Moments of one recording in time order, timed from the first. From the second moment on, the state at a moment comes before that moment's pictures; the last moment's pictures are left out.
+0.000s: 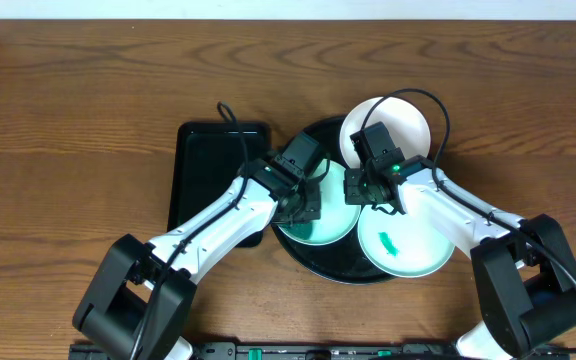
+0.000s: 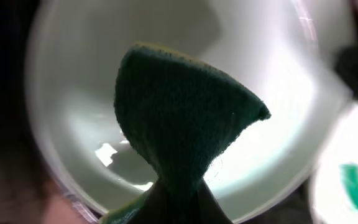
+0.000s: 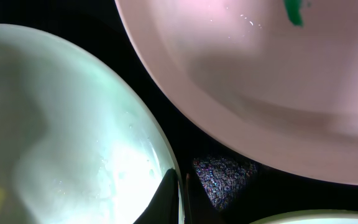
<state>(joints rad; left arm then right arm) -0.64 1.69 1.08 -0.69 0.11 -0.68 0.47 1.76 1.00 -0.45 -0.03 0.45</state>
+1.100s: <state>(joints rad) -0.64 1.79 1.07 -0.54 -0.02 -0.73 0.47 1.76 1.00 -0.46 -0.02 0.49</state>
